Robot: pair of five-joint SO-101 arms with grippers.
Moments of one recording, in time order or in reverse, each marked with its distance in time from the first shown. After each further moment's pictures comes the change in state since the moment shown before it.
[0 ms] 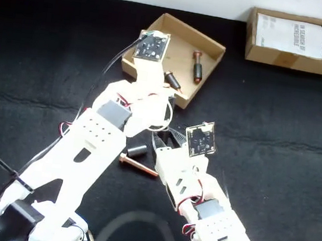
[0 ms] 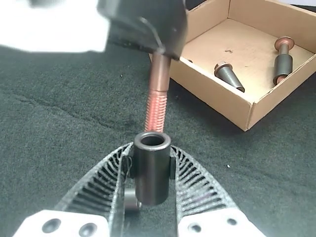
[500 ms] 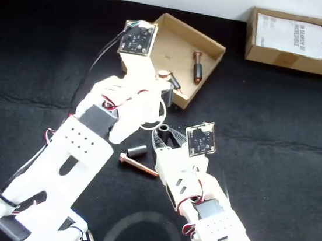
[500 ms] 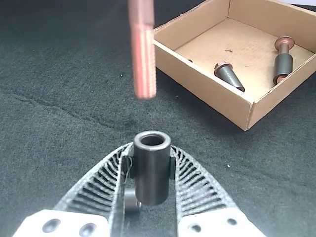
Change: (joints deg) left arm -0.7 -9.2 0.0 0.0 0.5; right arm 0.0 0.0 0.0 0.0 0.0
